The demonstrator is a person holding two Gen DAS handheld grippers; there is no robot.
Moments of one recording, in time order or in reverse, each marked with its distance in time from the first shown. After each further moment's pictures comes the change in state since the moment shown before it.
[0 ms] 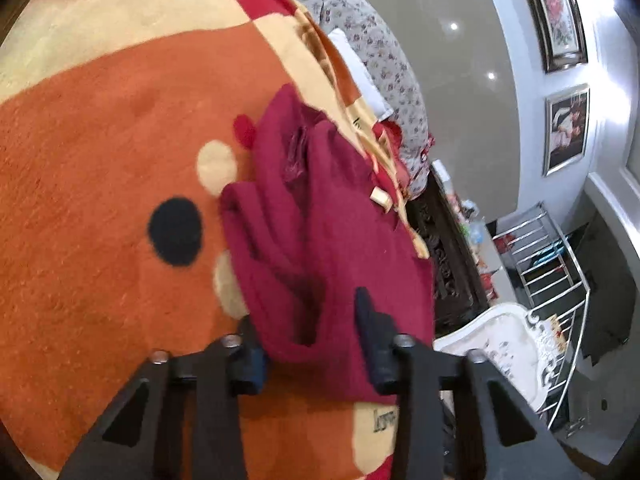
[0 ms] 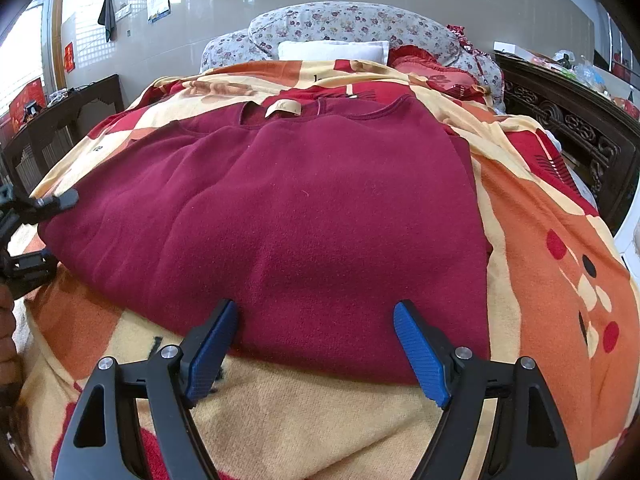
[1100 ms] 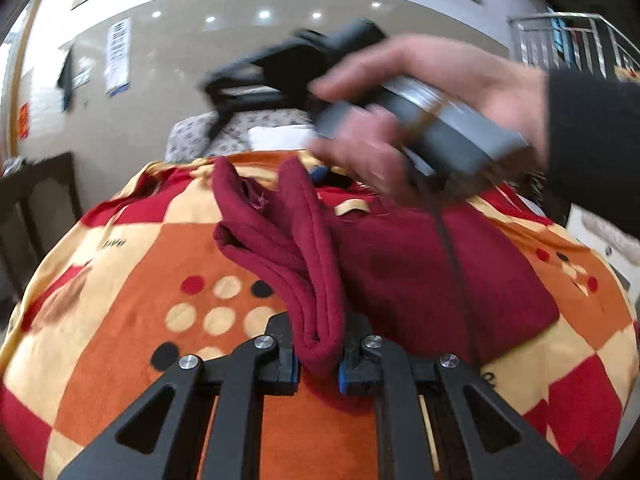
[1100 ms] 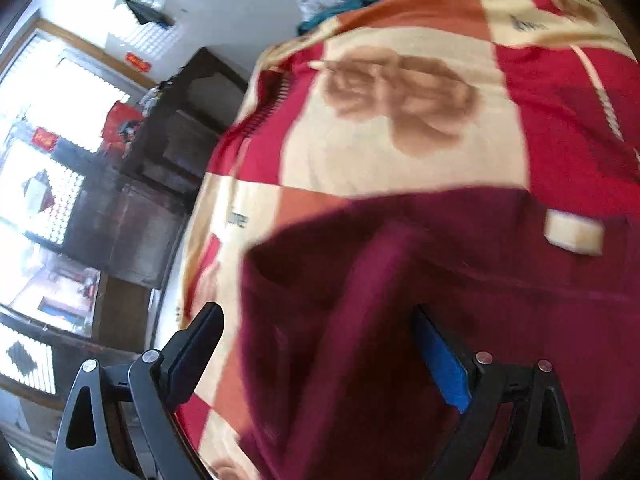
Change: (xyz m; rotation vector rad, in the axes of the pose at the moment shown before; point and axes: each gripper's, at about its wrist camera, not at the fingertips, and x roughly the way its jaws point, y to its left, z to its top) left arm 0.016 -0.144 -0.097 0.921 -0.270 0.461; right arm 0.121 0.104 0.235 0.123 0.421 0.724
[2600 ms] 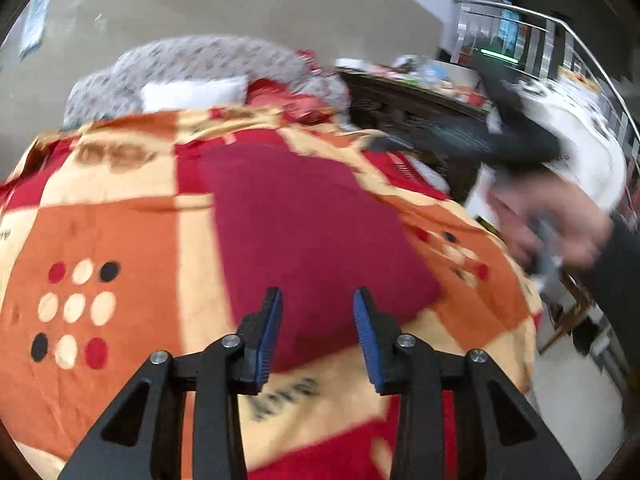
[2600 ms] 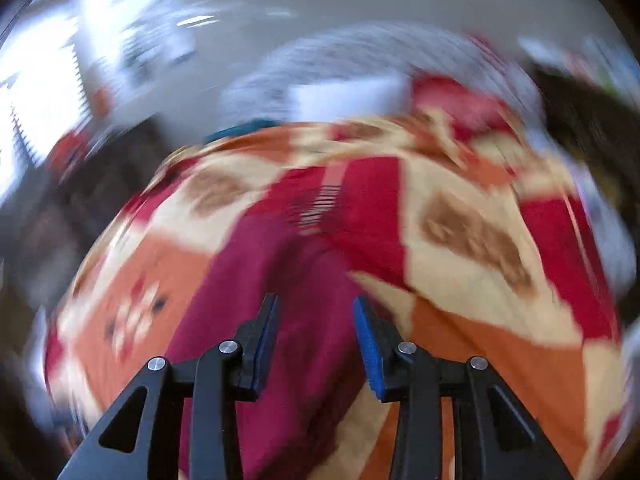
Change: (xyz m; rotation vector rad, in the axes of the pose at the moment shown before) left arm 0.021 -0.069 0.031 -0.064 0.229 -0.360; right arm -0.223 -0.094 -0.161 -0.350 -0.408 -0.459
